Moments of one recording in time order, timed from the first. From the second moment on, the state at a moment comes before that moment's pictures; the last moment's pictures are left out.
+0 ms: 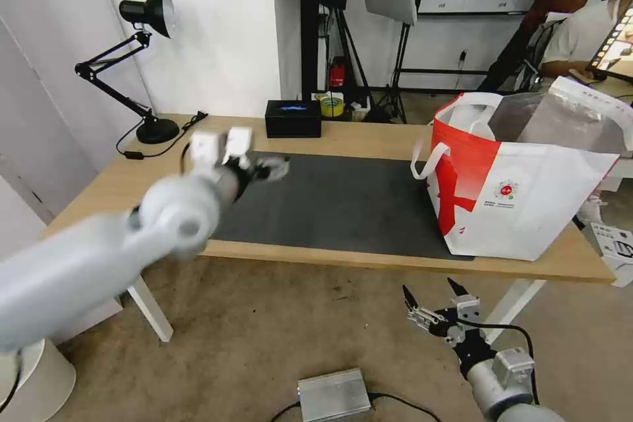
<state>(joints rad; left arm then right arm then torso) 0.48 -0.51 0.29 -2.13 -1.31 0.34 -0.71 -1.66 0.66 0.21 2.19 0.59 0.11 0.51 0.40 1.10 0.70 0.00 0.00</state>
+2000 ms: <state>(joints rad) 1.59 -0.69 -0.51 -2.08 -0.74 0.05 -0.38 -1.66 0.66 0.21 2.19 0.59 0.11 0.51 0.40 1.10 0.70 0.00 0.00</state>
